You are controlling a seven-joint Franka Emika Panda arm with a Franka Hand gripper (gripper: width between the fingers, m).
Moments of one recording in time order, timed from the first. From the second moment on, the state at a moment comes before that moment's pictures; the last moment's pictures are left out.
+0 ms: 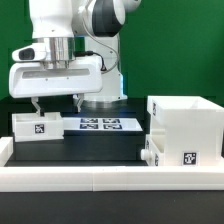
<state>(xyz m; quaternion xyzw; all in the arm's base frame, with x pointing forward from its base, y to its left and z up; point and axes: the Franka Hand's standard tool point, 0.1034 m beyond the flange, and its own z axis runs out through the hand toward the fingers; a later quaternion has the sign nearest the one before) 0.387 -0.123 0.045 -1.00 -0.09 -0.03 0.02</state>
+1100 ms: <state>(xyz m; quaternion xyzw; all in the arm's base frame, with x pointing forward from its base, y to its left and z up) 0.346 -0.128 0.005 -0.99 -0.12 -0.04 0.00</state>
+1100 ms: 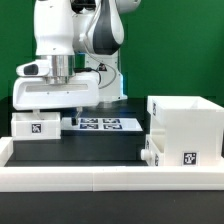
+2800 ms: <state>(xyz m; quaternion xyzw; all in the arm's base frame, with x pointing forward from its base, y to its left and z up) 0.407 -0.064 0.047 -0.99 -0.15 -0.07 0.00</state>
